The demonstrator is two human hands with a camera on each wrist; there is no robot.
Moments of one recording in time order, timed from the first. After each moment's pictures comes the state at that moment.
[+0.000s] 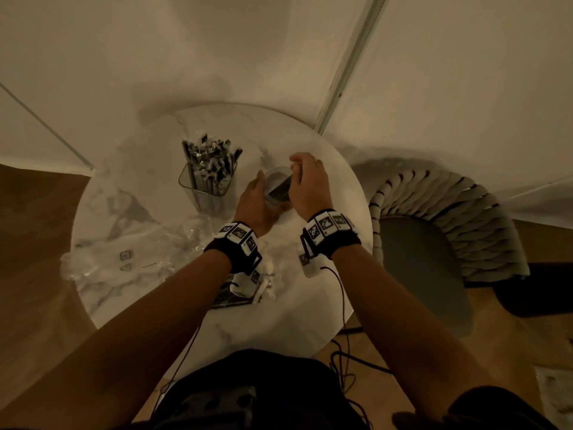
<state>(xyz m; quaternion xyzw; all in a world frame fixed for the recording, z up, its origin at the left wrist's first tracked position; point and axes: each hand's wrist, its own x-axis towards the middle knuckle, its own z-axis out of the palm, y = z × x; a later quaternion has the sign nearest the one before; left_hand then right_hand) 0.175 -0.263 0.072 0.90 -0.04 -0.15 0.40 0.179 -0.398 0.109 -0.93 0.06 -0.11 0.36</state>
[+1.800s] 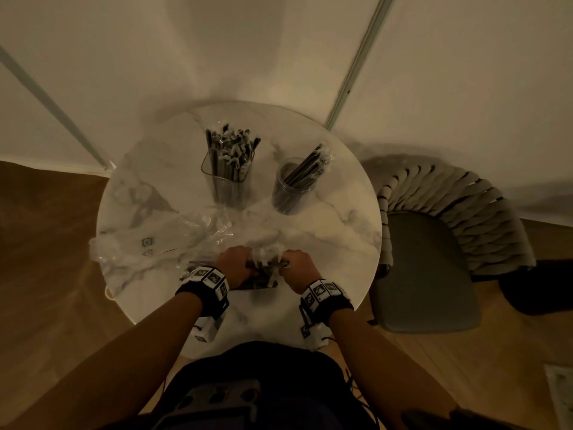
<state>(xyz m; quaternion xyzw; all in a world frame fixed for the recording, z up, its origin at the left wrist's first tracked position) 0.073 -0.156 -0.018 0.91 -0.13 -0.32 0.22 0.022 -0.347 0.006 -0.95 -0.02 0.20 0.25</state>
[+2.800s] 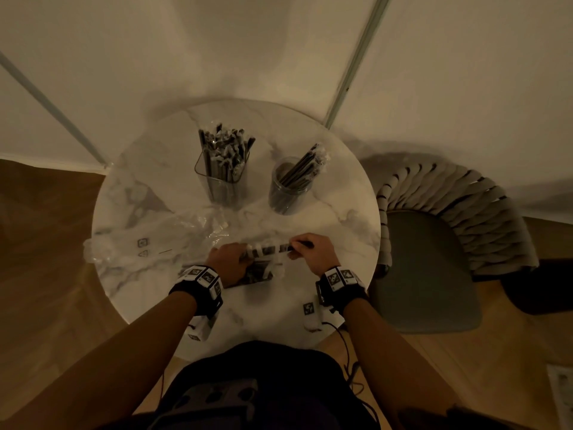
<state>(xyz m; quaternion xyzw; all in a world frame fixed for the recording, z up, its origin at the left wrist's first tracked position) 0.078 -0.156 -0.007 0.93 -0.15 -0.29 0.18 0.042 -0.398 0.018 -0.80 0.18 0.14 0.56</state>
